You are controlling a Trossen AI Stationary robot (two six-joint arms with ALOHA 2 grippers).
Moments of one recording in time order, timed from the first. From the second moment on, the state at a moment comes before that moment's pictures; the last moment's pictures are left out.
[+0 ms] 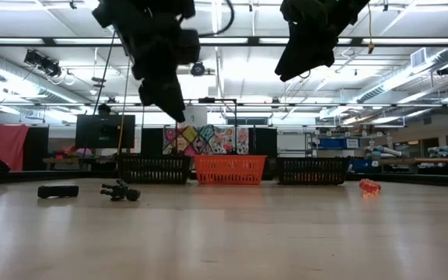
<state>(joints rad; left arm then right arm) 0.08 1.49 1.04 -0.53 0.09 -0.27 0.05 1.34 1.06 -0.52 0.37 0.36</state>
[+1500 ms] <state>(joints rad) -0.37 1.77 1.04 -0.48 -0.10 -0.43 0.08 1.34 1.02 -0.47 0.34 0.36</state>
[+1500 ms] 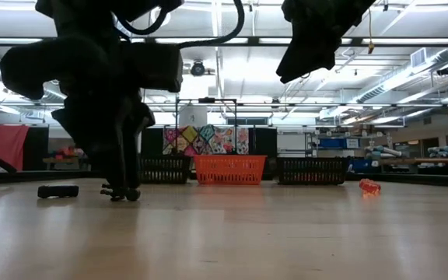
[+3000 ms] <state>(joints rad) -0.20 1.72 1.04 -0.27 -0.37 -0.30 0.07 1.34 1.02 -0.47 0.27 0.34</state>
